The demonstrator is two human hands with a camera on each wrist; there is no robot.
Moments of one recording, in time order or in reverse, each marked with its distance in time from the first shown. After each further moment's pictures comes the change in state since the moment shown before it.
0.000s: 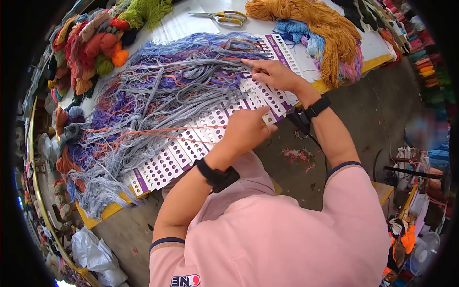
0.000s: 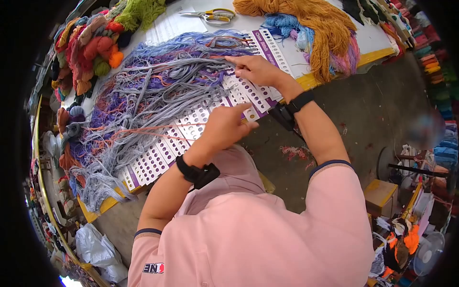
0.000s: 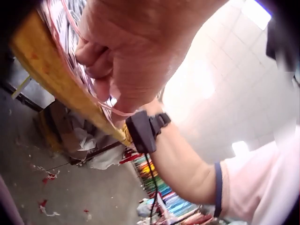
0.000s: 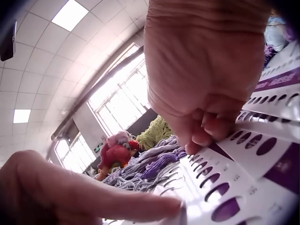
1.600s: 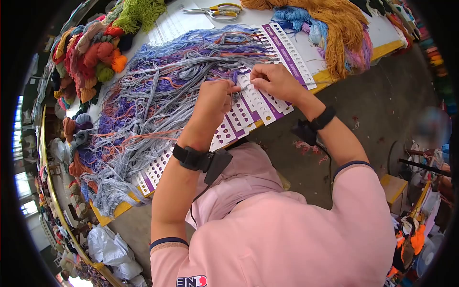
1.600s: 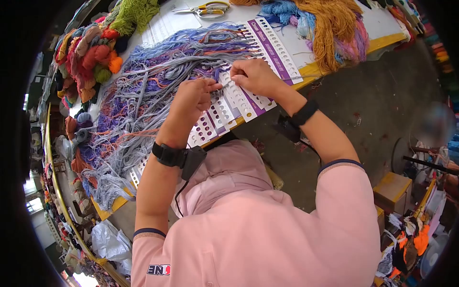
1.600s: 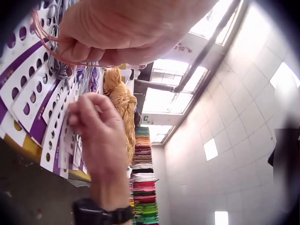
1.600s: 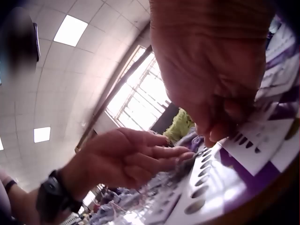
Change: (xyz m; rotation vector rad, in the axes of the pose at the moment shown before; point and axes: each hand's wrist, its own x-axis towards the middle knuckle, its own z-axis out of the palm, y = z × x) left_hand 0.049 -0.029 -0.056 -1.111 0.052 -0.894; right_hand -0.032 -0.025 0.018 0.077 0.146 0.115
